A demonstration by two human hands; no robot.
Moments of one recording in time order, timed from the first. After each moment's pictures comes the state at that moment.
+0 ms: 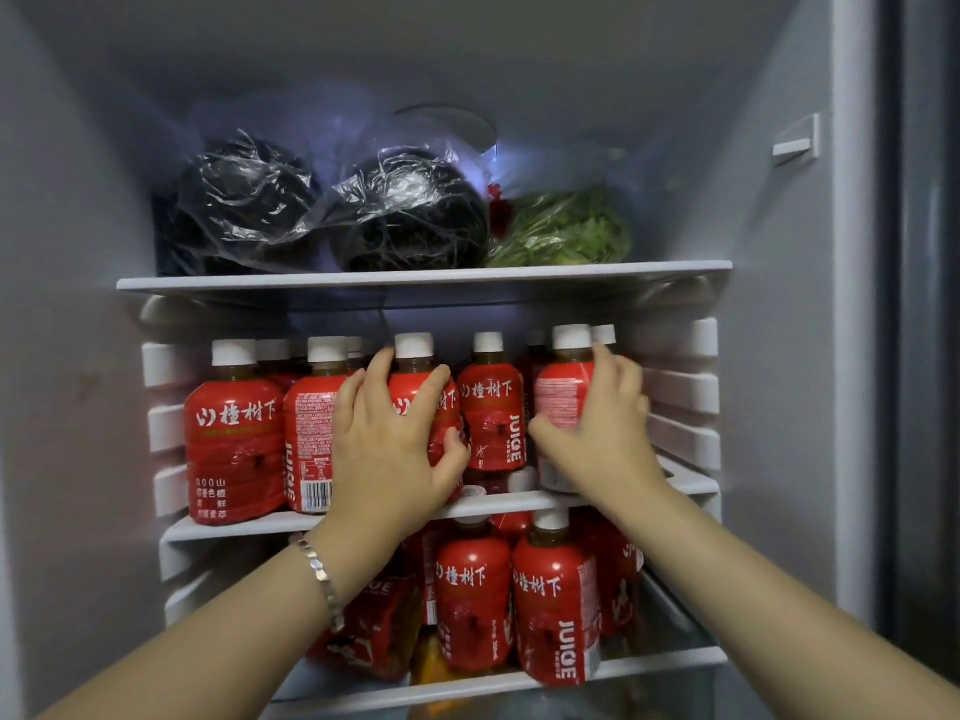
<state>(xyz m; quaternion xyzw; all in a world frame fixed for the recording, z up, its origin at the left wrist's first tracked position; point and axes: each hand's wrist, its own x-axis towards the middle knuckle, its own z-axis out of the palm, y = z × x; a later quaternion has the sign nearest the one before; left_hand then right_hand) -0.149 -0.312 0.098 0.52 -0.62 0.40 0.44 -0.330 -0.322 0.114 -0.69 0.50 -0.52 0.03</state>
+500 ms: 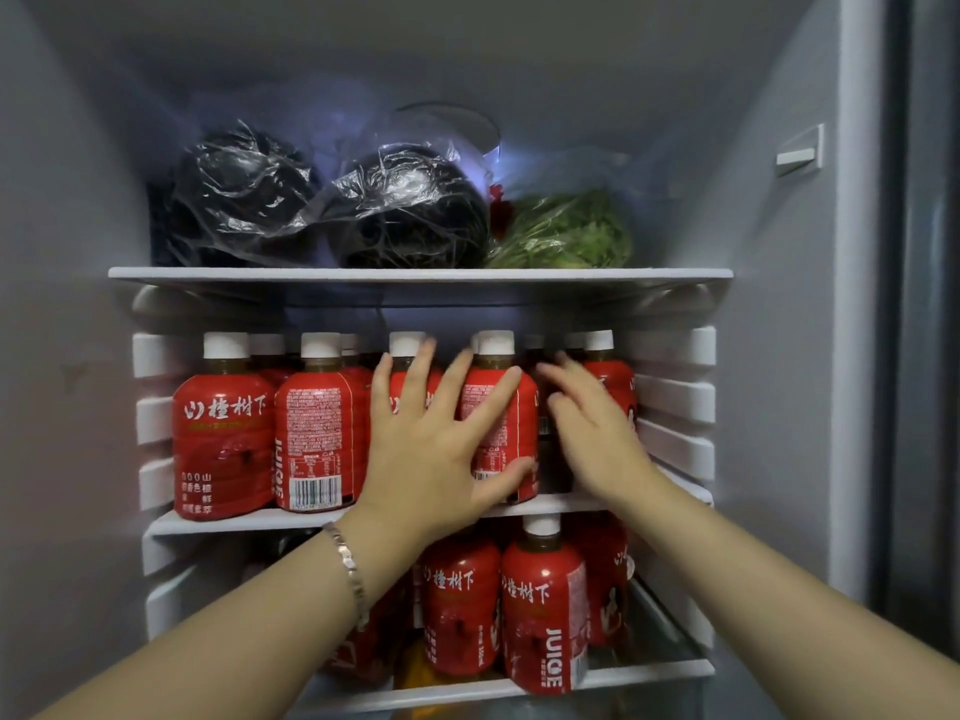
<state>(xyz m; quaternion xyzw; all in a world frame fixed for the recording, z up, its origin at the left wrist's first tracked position) -0.176 -0.315 0.099 0.48 -0.66 0.45 0.36 -0.336 -0.341 0.117 -0.75 0.38 -0.53 0.13</state>
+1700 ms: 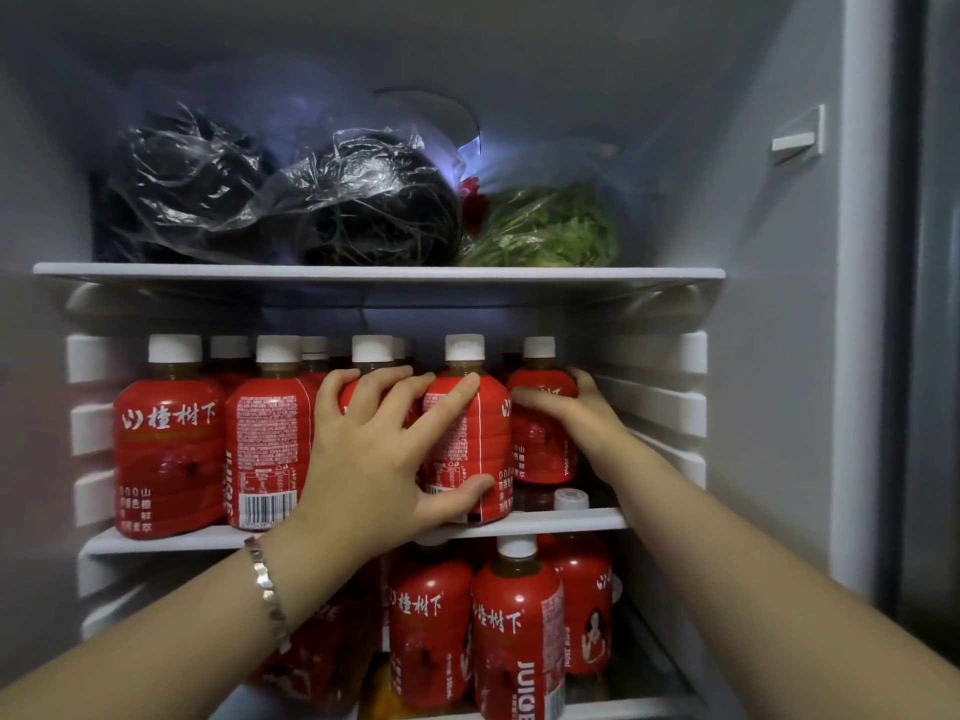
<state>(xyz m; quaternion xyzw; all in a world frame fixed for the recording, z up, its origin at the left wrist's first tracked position) -0.161 -0.322 0.101 0.43 -0.67 0.48 0.36 -0.351 -0.426 0.123 -0.60 0.38 -0.56 0.43</state>
